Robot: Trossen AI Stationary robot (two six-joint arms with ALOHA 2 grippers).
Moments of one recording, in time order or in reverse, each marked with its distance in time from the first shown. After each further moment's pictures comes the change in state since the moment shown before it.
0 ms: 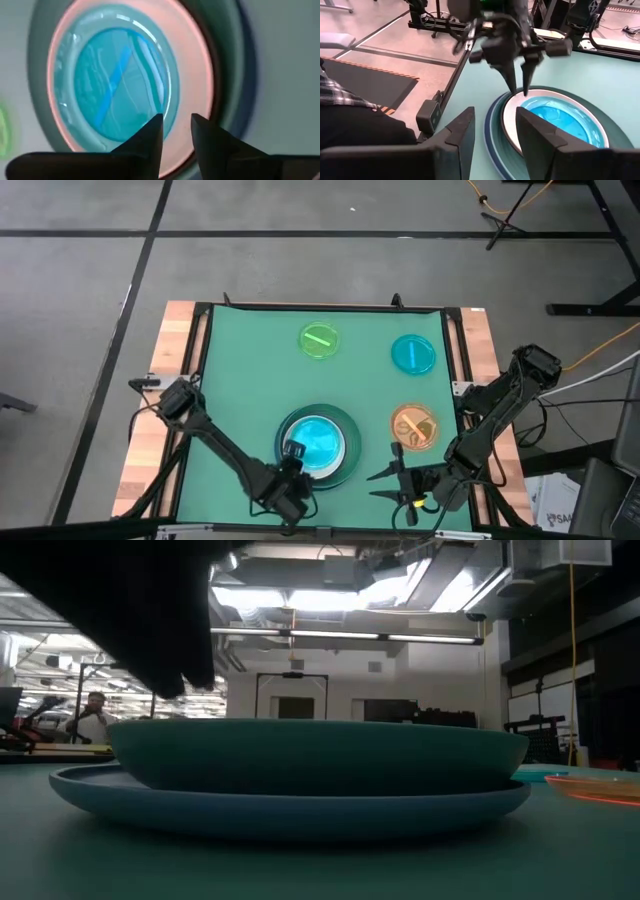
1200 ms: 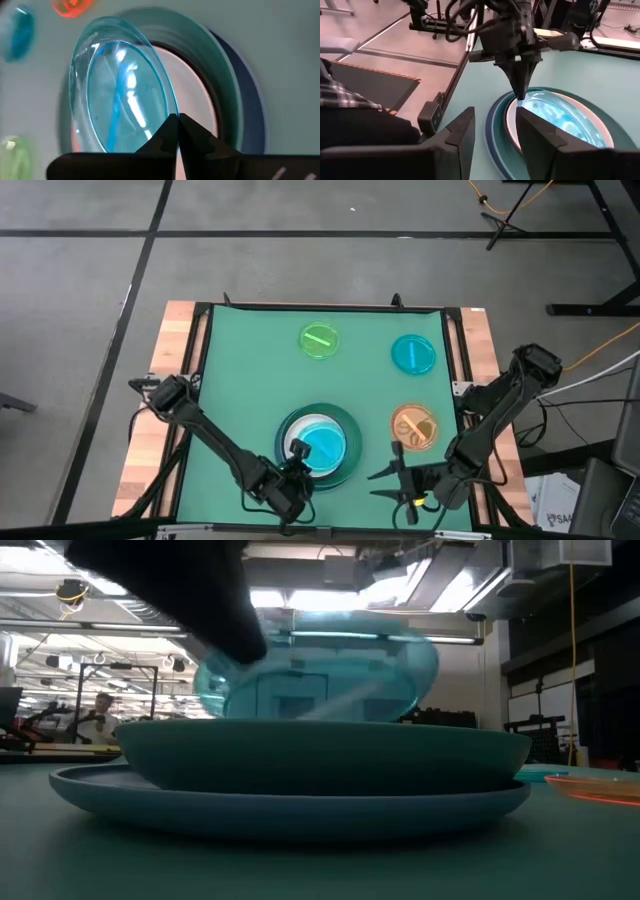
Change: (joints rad) left arm 0.002 -0.097 -0.147 0.298 -0.091 0.179; right arm 0.002 -0.011 0.000 -0.006 -0.006 0.011
